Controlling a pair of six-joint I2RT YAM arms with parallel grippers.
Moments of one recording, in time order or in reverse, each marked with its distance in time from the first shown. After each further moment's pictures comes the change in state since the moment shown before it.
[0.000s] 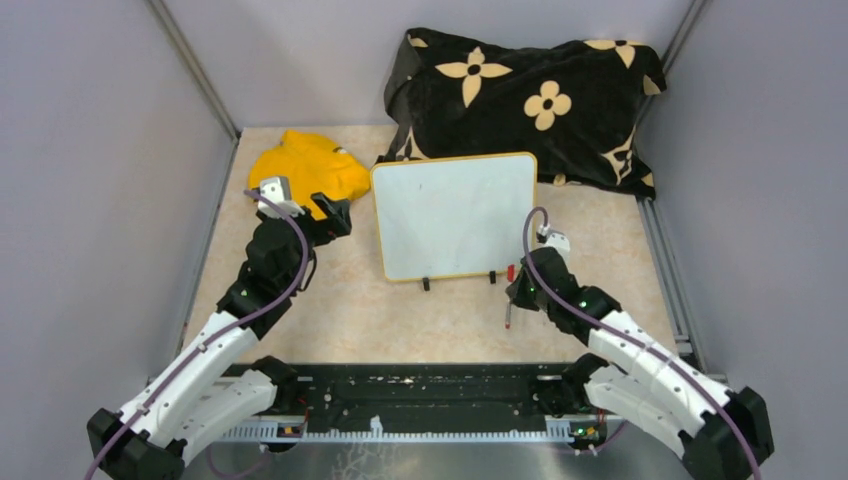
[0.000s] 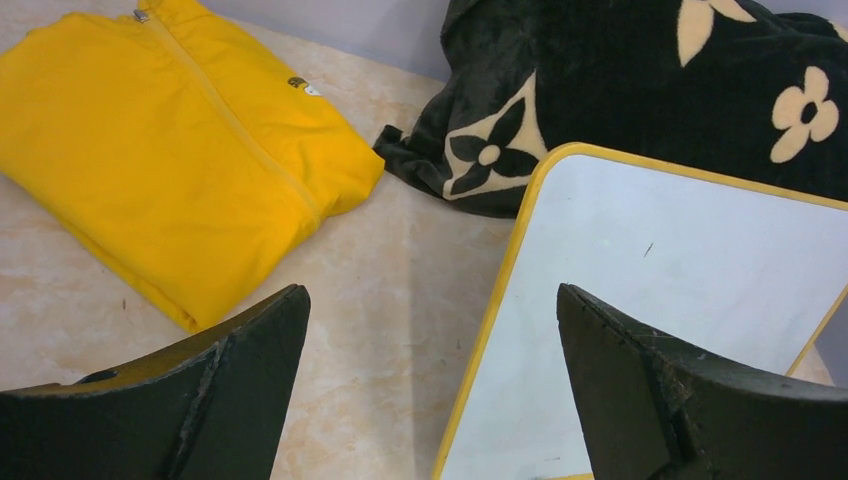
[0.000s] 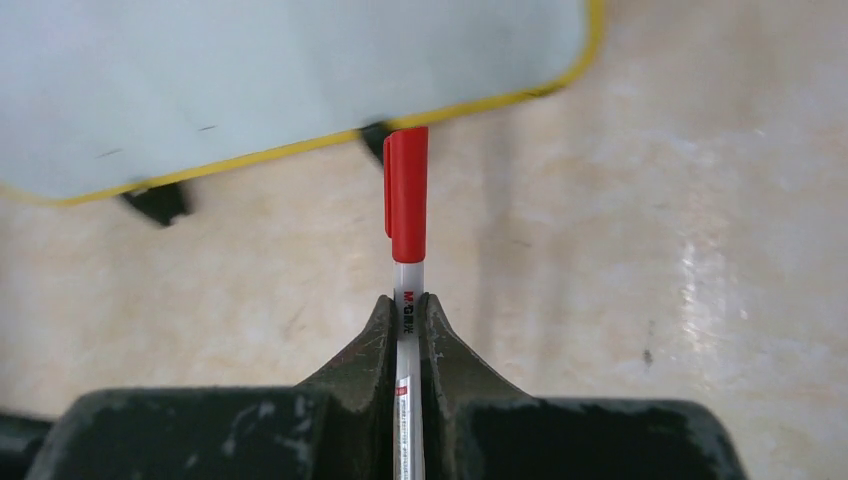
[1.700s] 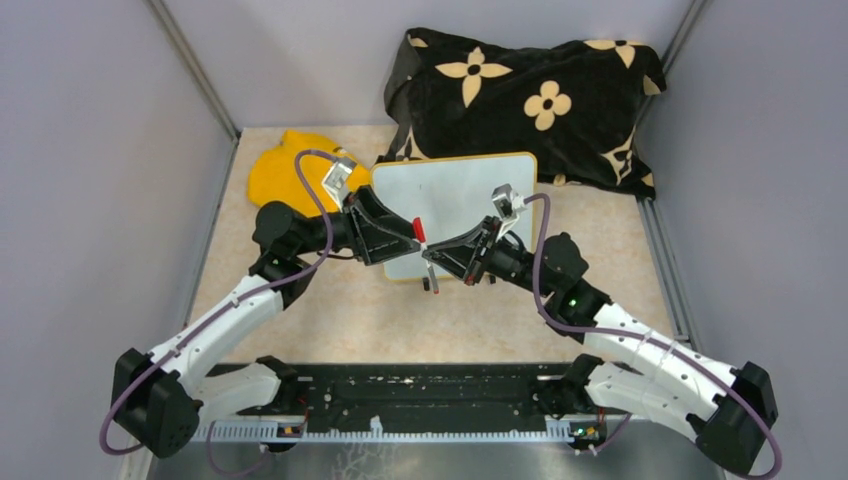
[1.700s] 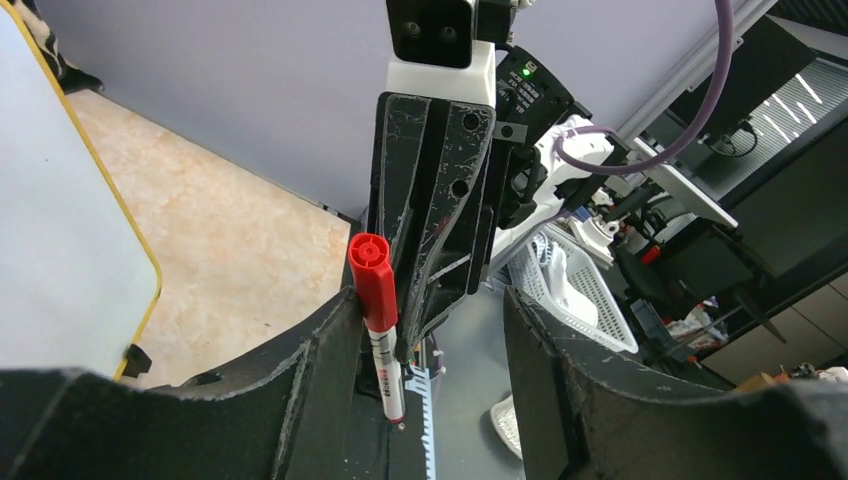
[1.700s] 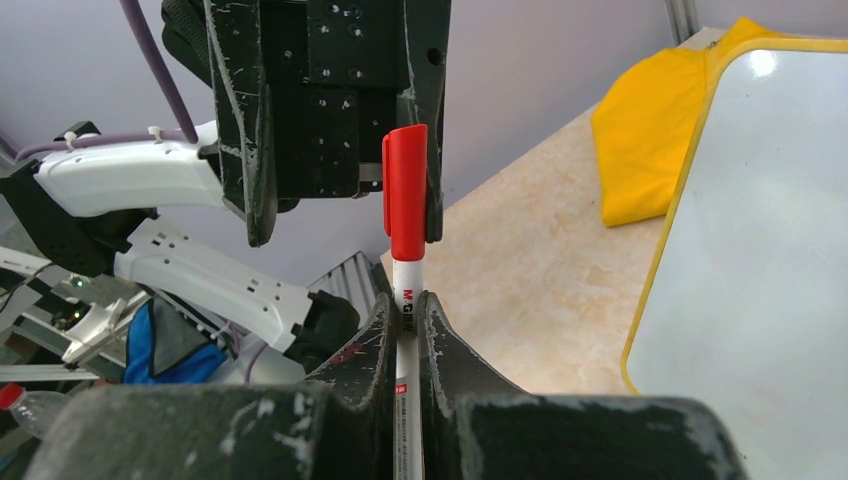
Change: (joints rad) left arm -0.013 0.277 0.079 0.681 1.350 -0.458; right arm 0.216 0.018 0.132 0.945 -0.614 -0.192
